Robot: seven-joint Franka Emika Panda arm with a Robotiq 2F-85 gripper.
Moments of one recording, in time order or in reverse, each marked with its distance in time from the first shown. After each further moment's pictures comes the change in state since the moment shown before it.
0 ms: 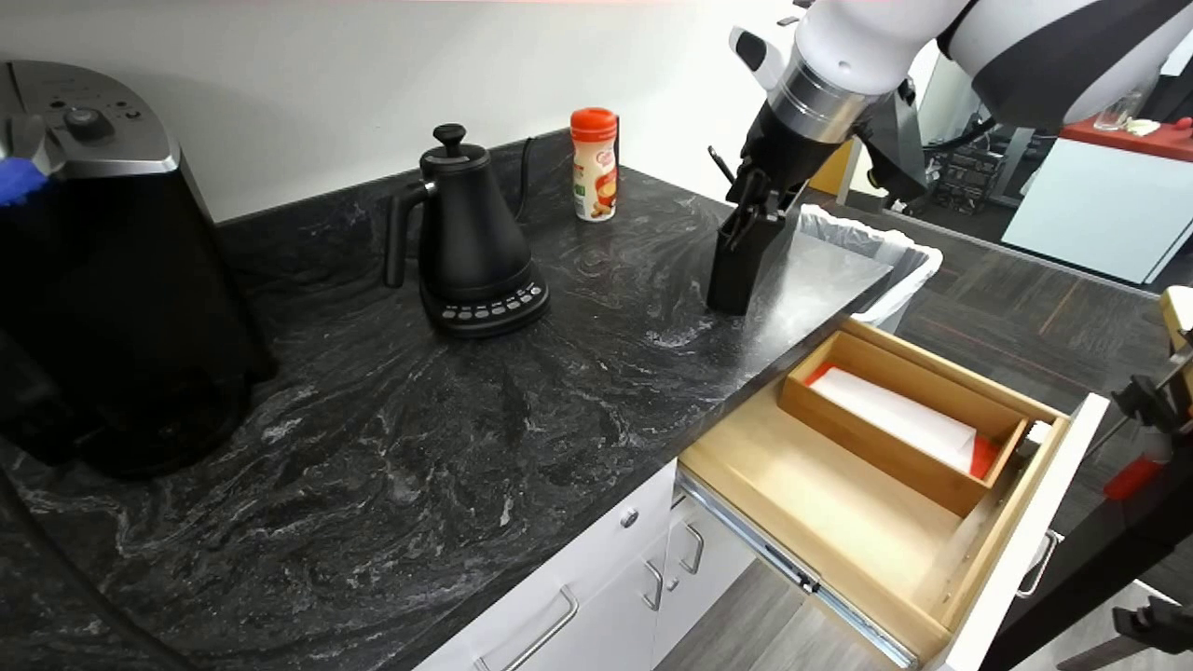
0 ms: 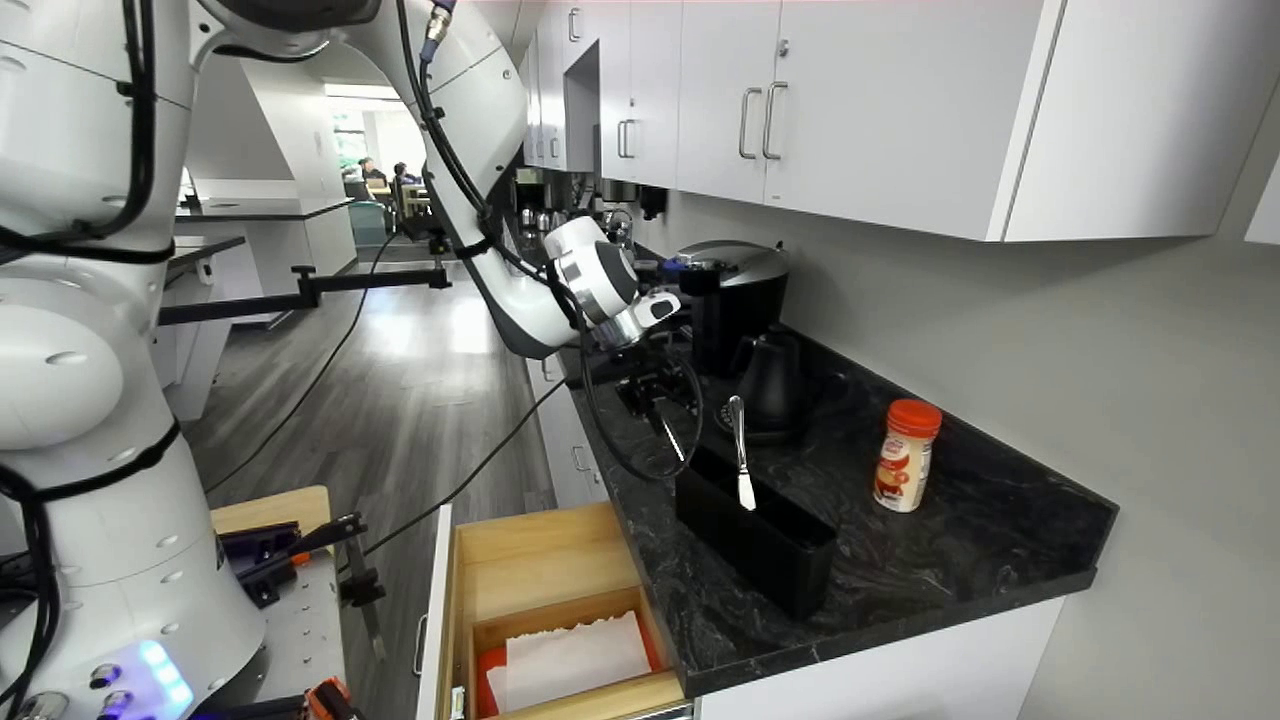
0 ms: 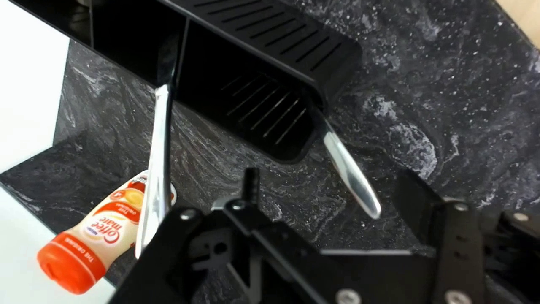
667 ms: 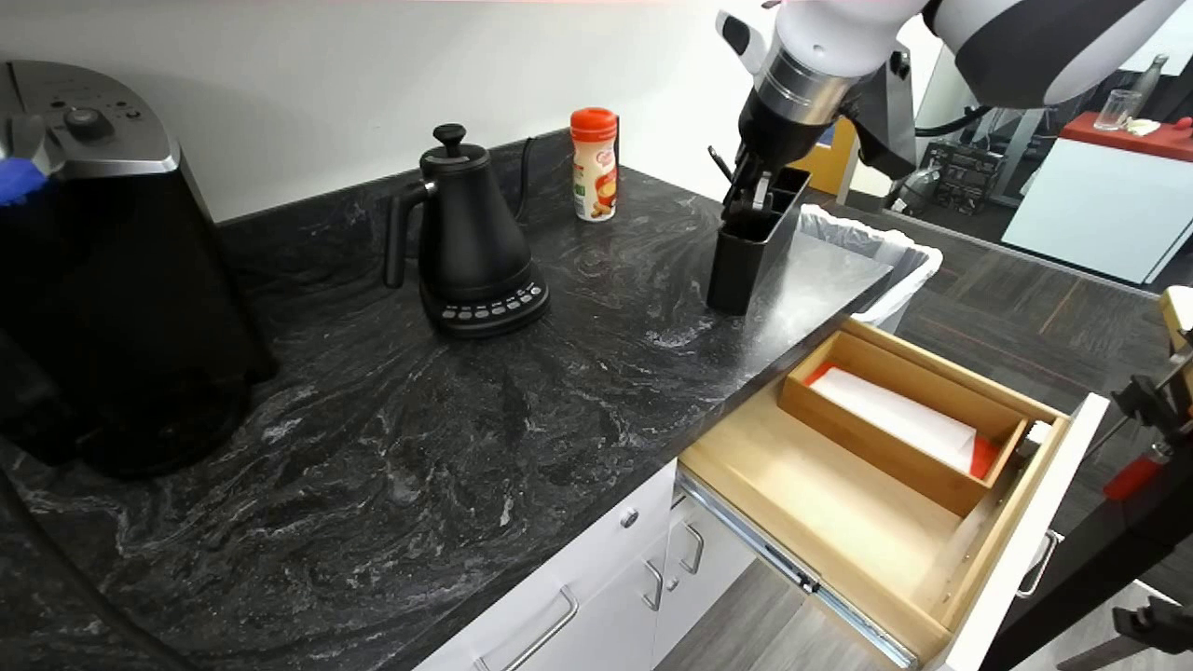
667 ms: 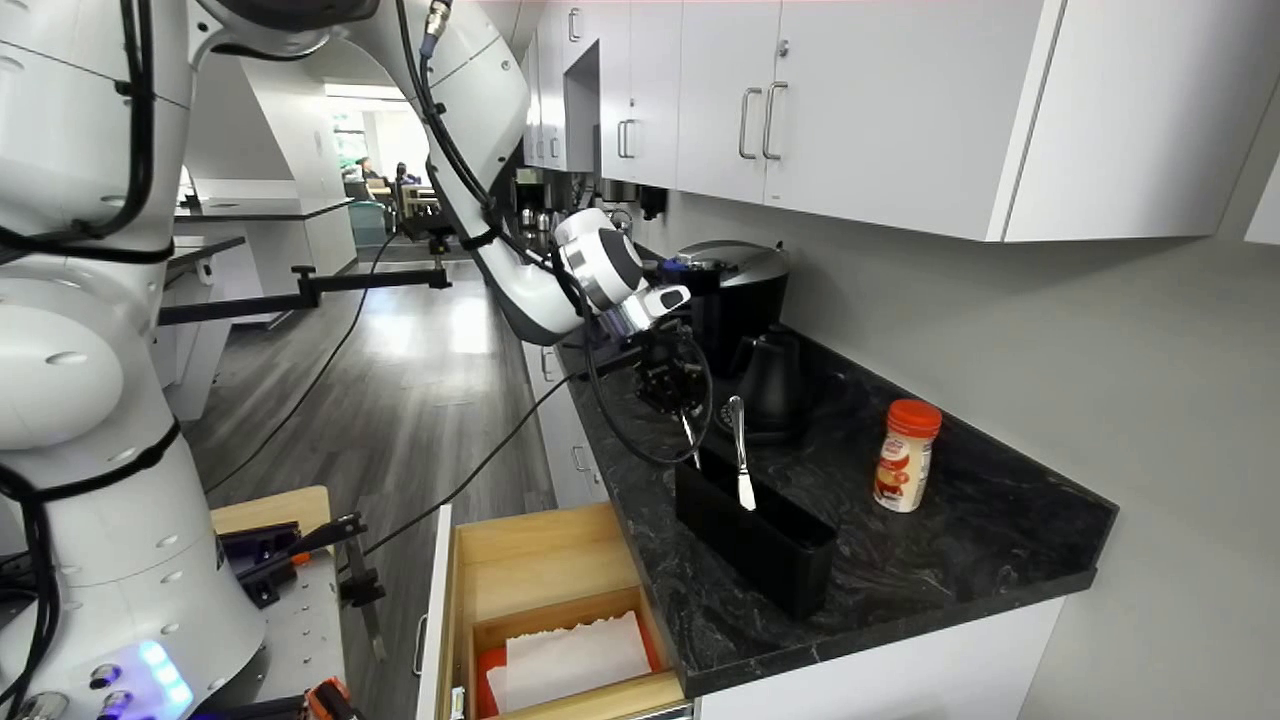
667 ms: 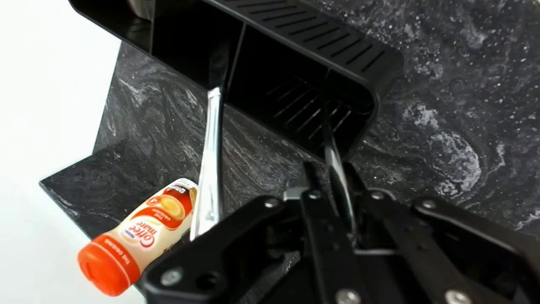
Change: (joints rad) arm 0.000 -0.006 0.014 0.044 0.045 -0.129 -0.052
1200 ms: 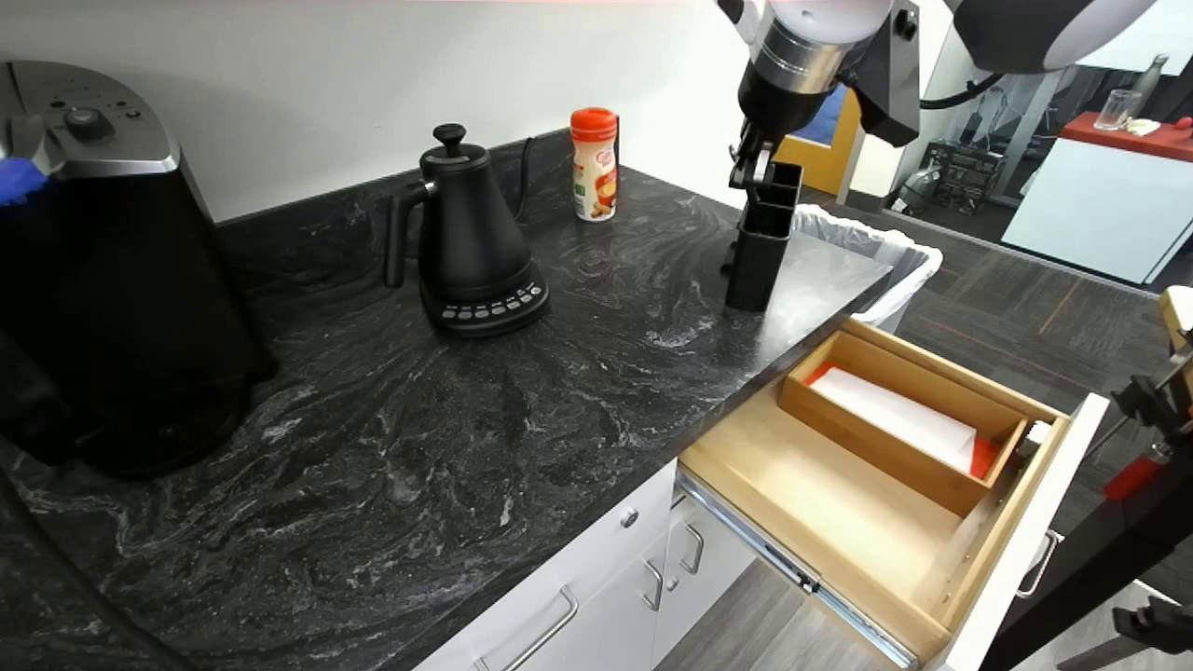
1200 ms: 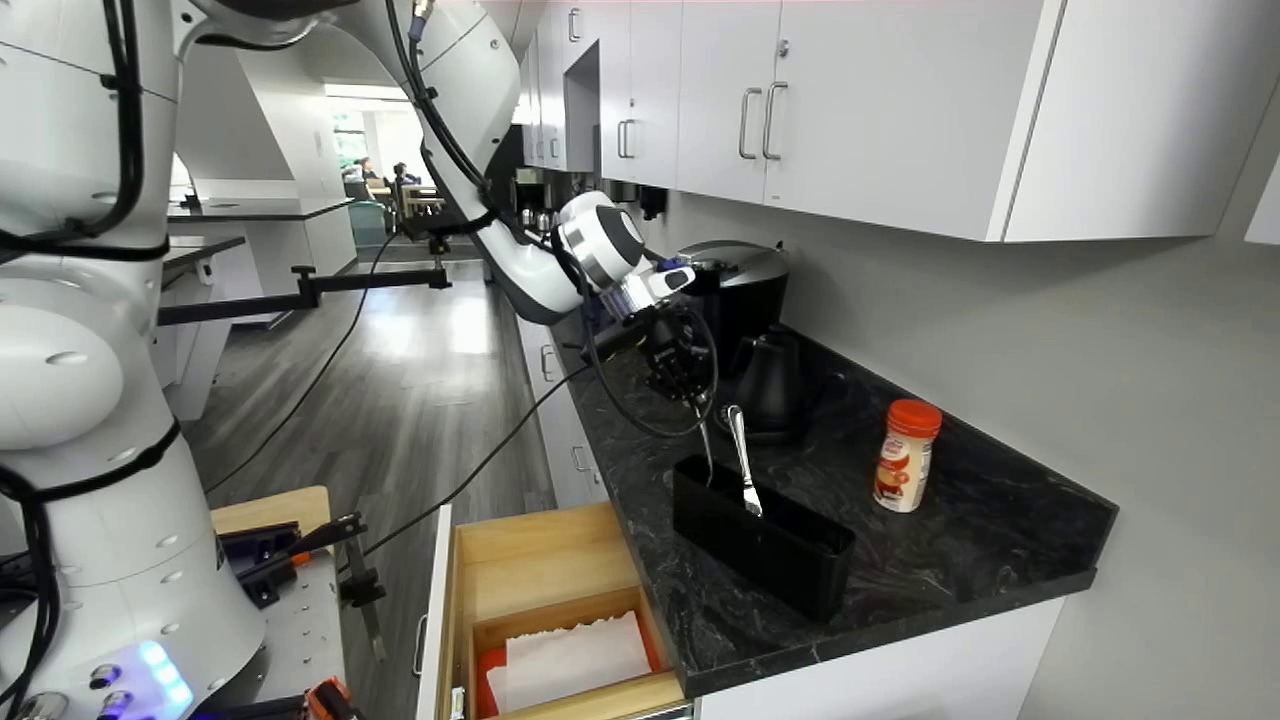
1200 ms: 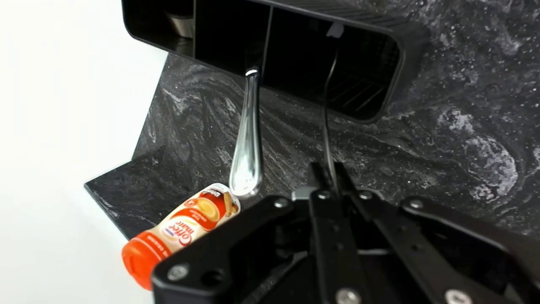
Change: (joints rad) arm 0.000 -0.038 0.021 0.025 0.030 -0.133 -0.036
